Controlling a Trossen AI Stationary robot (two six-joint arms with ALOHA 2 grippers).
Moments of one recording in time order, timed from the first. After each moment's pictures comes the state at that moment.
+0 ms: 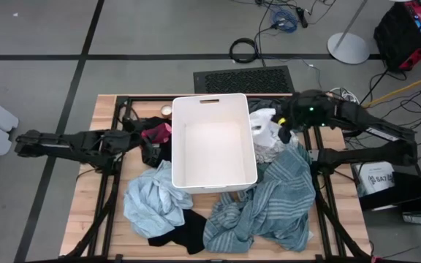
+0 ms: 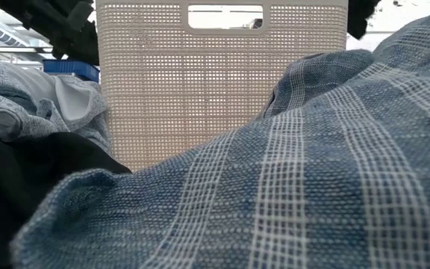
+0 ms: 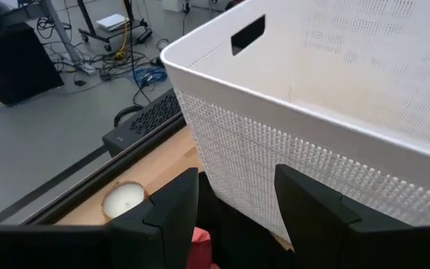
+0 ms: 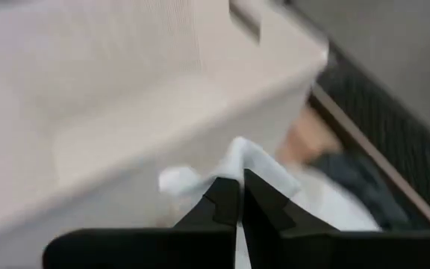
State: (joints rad) left arm -0.04 0.60 0.56 -0.45 -0.68 -0.27; right arm -0.33 0.90 1.12 -0.81 0.06 0.13
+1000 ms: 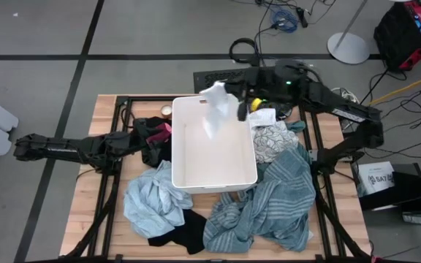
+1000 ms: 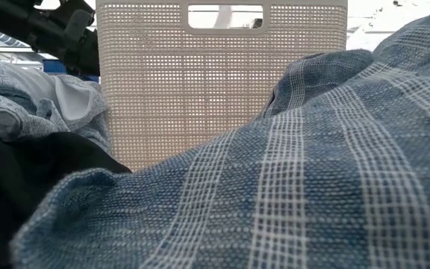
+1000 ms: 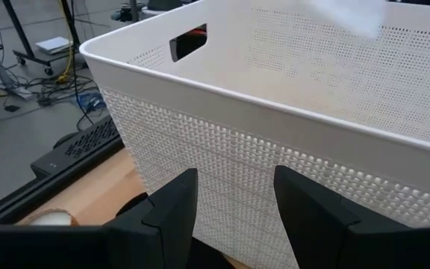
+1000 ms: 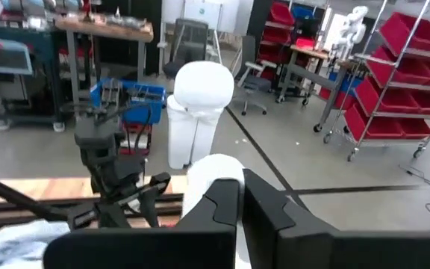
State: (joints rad) left arm 0.02 0.57 0.36 -0.08 -0.47 -0.17; right arm -0.22 1.46 1.74 -0.38 0.05 -0.14
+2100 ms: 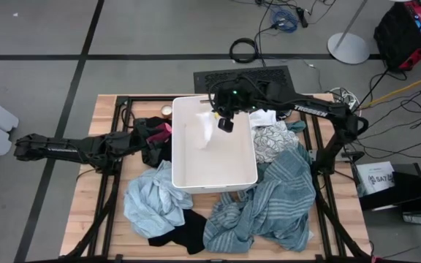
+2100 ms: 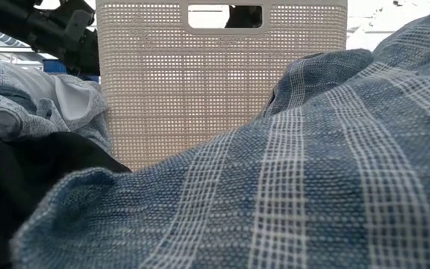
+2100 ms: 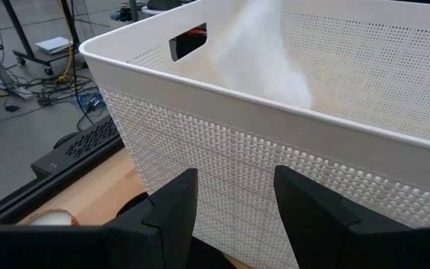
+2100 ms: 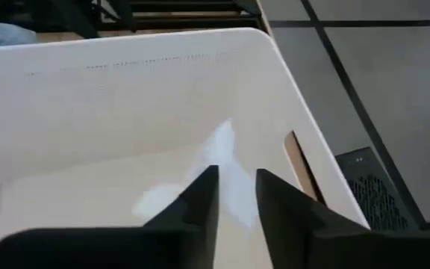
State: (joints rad) left arm 0.02 0.57 0.36 -0.09 -0.47 -0.17; right arm -0.29 1.71 1.78 -0.79 0.04 -0.14
